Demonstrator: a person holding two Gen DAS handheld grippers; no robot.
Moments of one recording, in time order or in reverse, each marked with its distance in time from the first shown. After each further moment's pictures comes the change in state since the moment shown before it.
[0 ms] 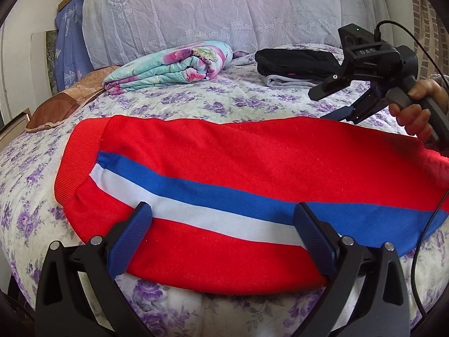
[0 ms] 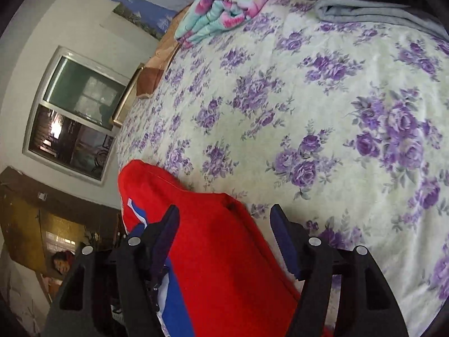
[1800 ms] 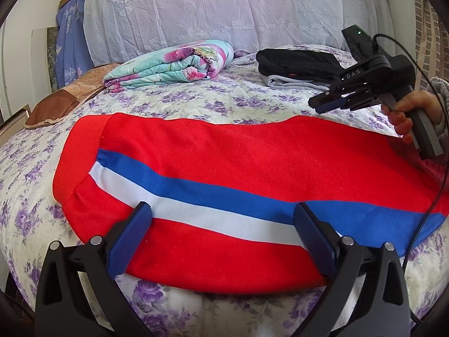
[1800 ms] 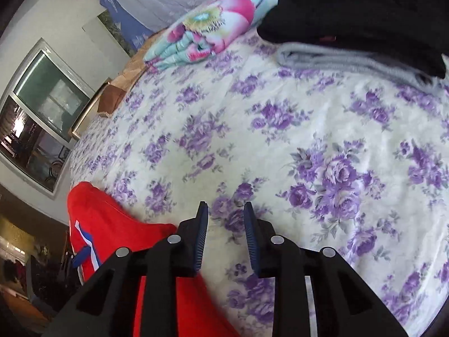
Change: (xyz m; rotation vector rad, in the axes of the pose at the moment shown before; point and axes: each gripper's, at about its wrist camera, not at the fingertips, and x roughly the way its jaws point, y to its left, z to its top) left arm 0.001 0.003 0.000 -0.014 0.002 -0.011; right arm -0.022 0.003 0.001 -0.108 -0.243 -0.237
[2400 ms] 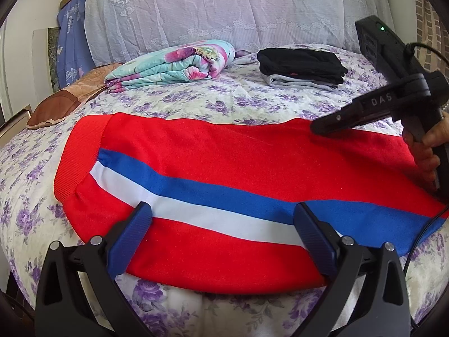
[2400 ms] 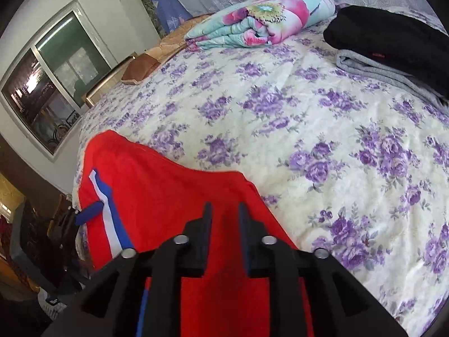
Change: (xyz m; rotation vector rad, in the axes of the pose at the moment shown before) left arm -0.002 0.000 -0.002 0.000 0.005 0.009; right arm 0.023 0.040 -0.045 -0.097 0.092 -0.035
